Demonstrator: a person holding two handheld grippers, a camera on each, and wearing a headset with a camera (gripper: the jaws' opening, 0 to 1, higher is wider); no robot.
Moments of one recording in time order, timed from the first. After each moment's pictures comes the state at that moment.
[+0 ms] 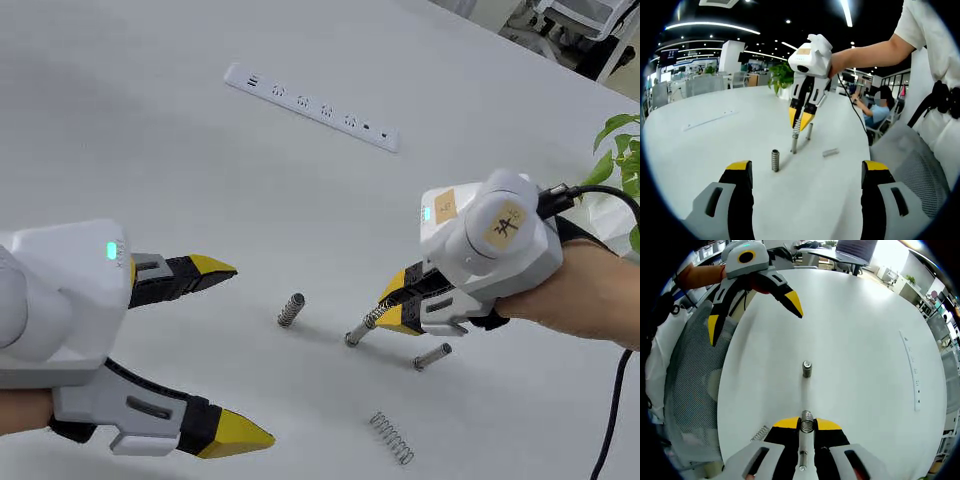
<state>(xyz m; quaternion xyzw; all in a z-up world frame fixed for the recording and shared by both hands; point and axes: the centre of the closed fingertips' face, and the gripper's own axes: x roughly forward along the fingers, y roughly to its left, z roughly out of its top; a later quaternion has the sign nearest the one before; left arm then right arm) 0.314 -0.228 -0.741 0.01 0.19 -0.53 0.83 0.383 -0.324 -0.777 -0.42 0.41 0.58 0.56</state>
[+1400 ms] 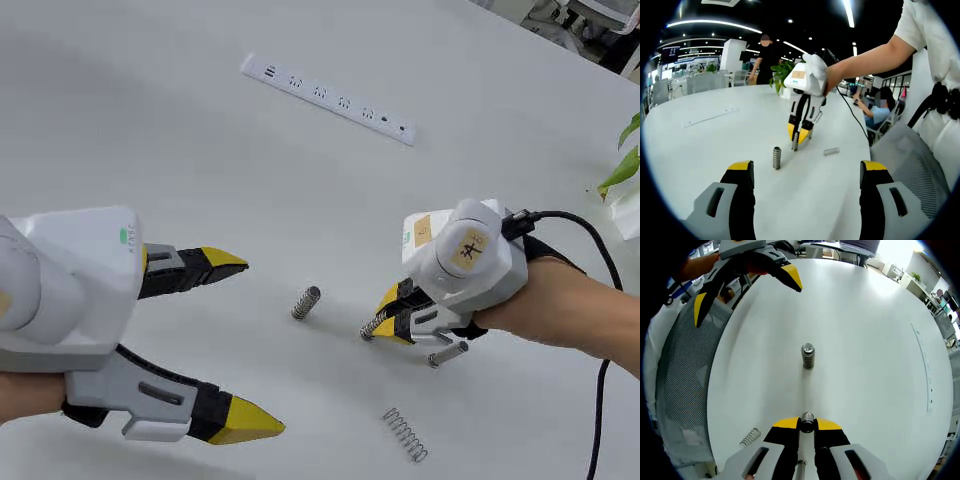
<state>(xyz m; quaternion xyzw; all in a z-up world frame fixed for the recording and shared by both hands) 0.313 -0.222 -0.744 0.00 0.20 -0.52 0.83 0.381 -0.323 -0.824 -0.43 0.43 0.58 0.54</state>
